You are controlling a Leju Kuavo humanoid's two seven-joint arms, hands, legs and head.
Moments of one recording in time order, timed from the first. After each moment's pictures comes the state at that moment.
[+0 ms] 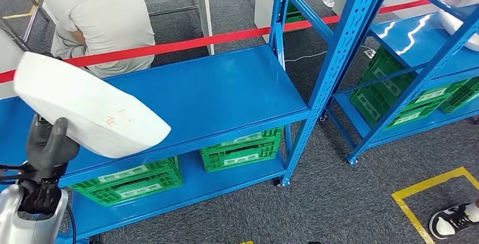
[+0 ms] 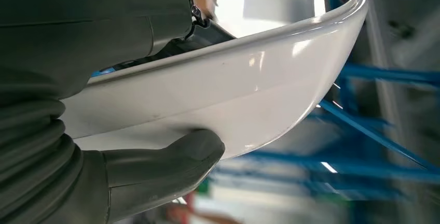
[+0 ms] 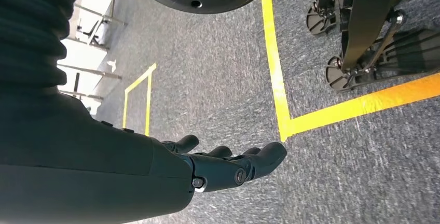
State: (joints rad) left arm -0.36 0.16 -0.04 -1.31 0.63 -0.73 -0.43; right arm -0.05 0.08 -0.70 -0.17 0.52 0.02 0.18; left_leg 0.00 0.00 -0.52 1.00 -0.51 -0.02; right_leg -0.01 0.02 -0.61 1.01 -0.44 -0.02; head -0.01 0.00
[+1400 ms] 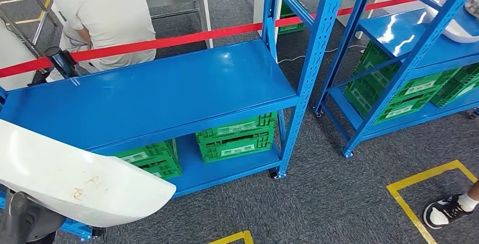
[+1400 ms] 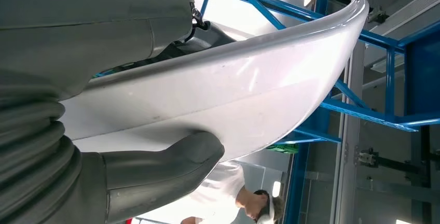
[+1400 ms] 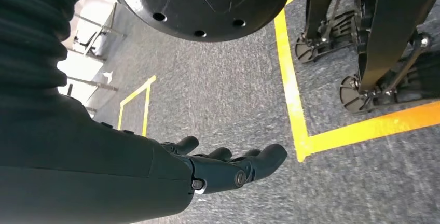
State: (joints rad) left arm 0.07 0.10 0.07 -1.71 0.89 -0.80 -0.25; right arm -0.04 0.13 -0.75 -0.17 0.52 0.04 0.17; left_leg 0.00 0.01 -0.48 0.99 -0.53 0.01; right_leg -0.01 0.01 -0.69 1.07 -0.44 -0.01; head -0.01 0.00
